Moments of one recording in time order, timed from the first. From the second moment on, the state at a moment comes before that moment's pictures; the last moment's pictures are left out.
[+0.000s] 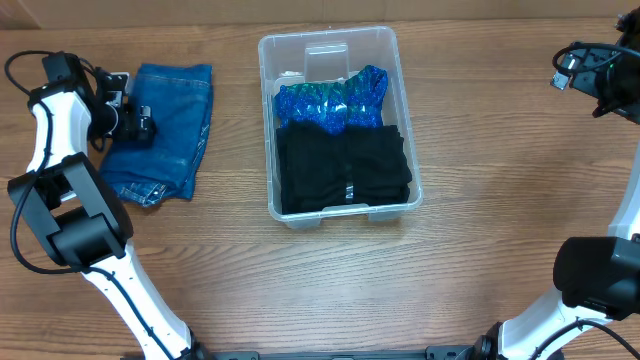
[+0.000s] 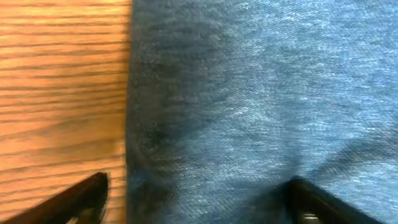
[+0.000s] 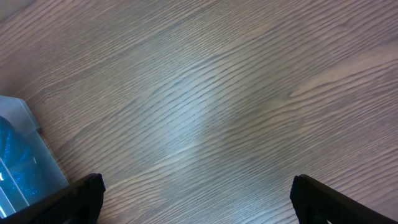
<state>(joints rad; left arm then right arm) 0.41 2.33 1.89 -0.86 0.20 0.39 -0.31 1.90 2.18 -1.43 0.02 0.17</state>
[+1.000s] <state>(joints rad) 0.37 2.52 2.90 -1.70 0.66 0.00 -0.31 1.90 2.18 -1.43 0.02 0.17</state>
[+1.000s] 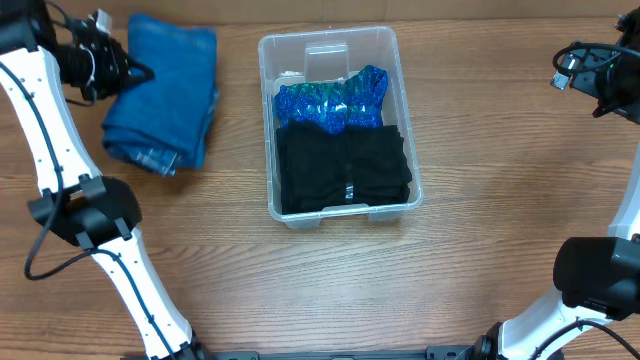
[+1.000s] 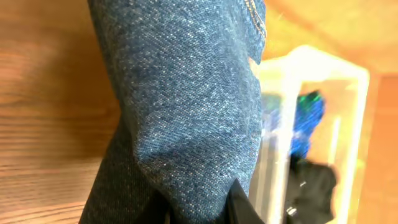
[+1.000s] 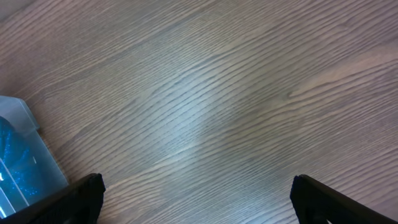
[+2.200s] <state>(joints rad) -0.39 2.43 3.08 -1.45 0.29 -0.81 -0.31 1.90 2.18 -1.43 0.02 0.17</state>
